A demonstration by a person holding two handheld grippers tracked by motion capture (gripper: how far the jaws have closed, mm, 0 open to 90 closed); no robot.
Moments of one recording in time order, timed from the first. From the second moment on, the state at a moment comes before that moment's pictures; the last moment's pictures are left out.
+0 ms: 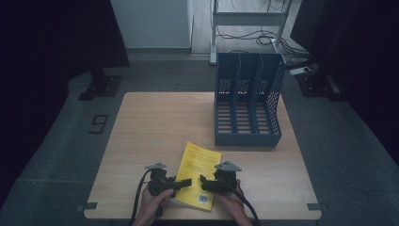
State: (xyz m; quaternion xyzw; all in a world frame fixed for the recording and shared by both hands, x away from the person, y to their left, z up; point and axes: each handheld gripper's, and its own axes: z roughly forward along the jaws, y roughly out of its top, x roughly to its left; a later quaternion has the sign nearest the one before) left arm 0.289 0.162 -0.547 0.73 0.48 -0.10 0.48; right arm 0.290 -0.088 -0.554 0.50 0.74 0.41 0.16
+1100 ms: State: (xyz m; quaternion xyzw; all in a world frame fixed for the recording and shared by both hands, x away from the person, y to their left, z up) left arm 0.316 0.149 -0.545 0.75 0.48 -0.05 0.45; right arm 0.290 -0.089 -0.554 0.50 0.74 0.41 0.15
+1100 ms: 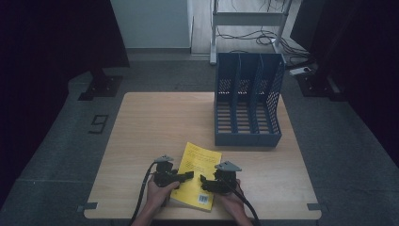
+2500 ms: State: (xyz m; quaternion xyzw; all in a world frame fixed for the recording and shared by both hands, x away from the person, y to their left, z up) left arm 0.308 0.146 -0.537 0.72 0.48 -0.05 0.50; right arm 0.292 -0.094 -0.553 0.50 0.74 0.42 0.14
